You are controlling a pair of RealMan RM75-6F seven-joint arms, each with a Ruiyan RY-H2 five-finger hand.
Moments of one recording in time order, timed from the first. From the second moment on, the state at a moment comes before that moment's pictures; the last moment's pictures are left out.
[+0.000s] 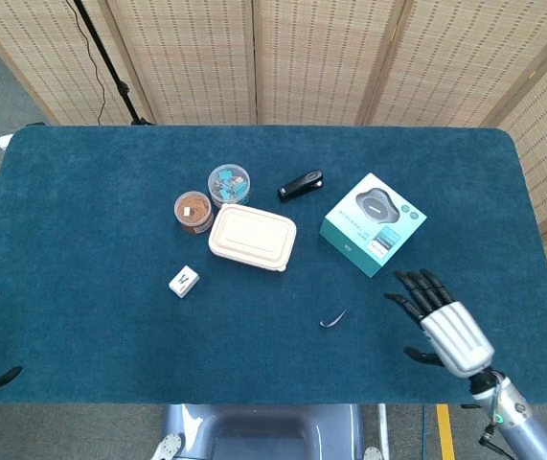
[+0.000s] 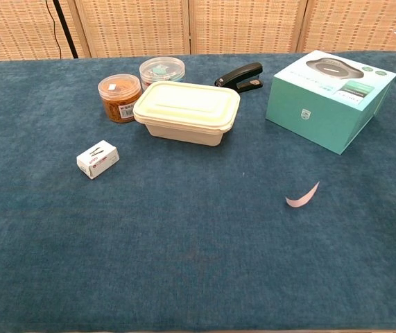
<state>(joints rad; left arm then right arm) 0.02 -0.96 0.05 -1.72 1.57 1.51 -0.25 0.33 -1.13 -0.01 -1.65 -1.83 1.35 -0.01</state>
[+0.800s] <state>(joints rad) 0.03 -0.93 0.05 -1.69 1.57 1.53 -0.36 0.55 -1.29 0.03 -1.59 -1.79 1.05 -0.16</state>
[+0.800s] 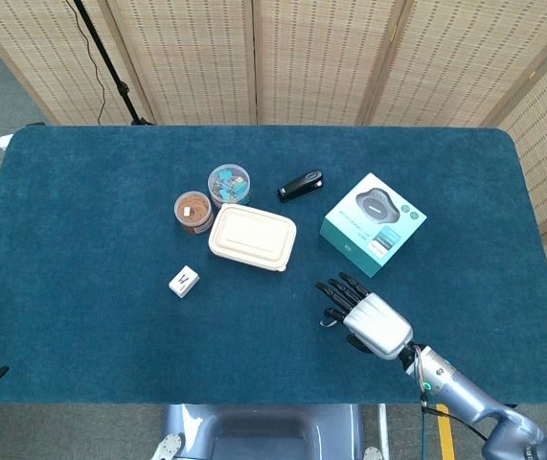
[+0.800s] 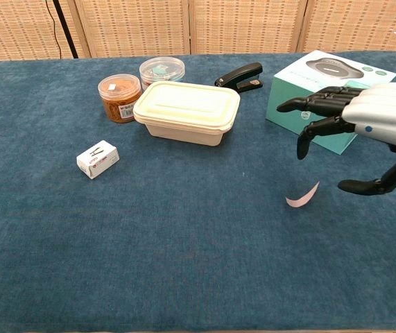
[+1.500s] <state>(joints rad) 0.02 -0.94 0.06 -1.70 1.57 1.51 -0.33 0.62 -1.37 0.02 -1.44 -1.71 0.95 -0.25</state>
